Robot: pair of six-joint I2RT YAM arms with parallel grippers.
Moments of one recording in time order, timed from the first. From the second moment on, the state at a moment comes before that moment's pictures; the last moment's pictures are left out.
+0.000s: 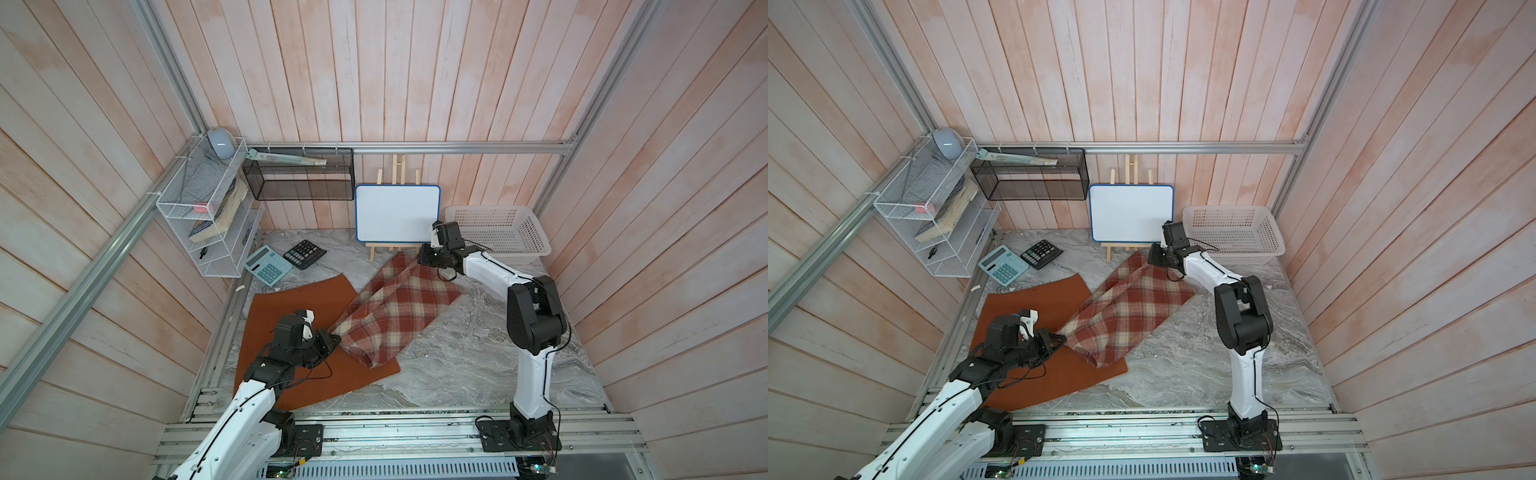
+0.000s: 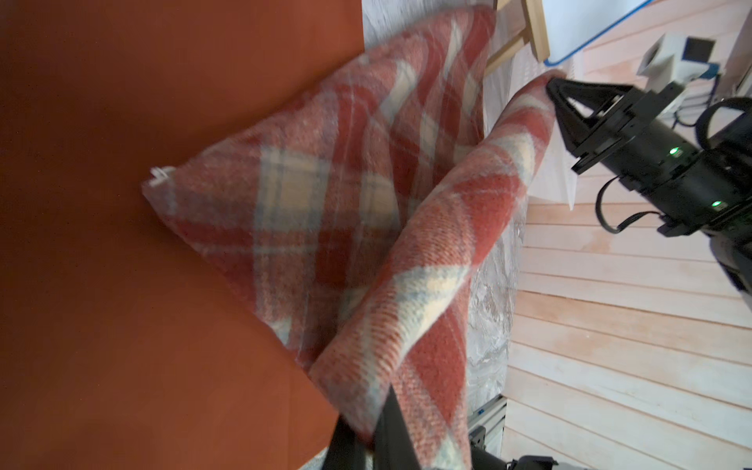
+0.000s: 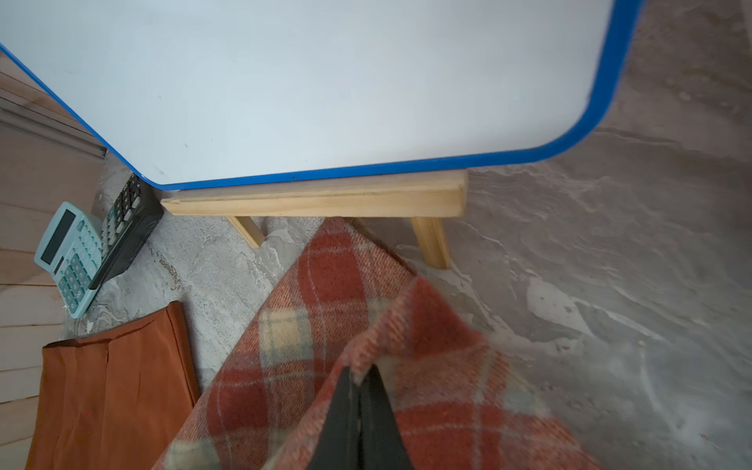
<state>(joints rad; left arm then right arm) -0.22 0.77 0.41 -0.36 0.44 -0.89 0.39 2.08 1.62 -0.30 -0.19 0.49</state>
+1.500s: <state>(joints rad) -0.41 1.07 0.28 0.07 0.33 -1.01 0.24 1.63 0.82 -0.07 -0.14 0.44</state>
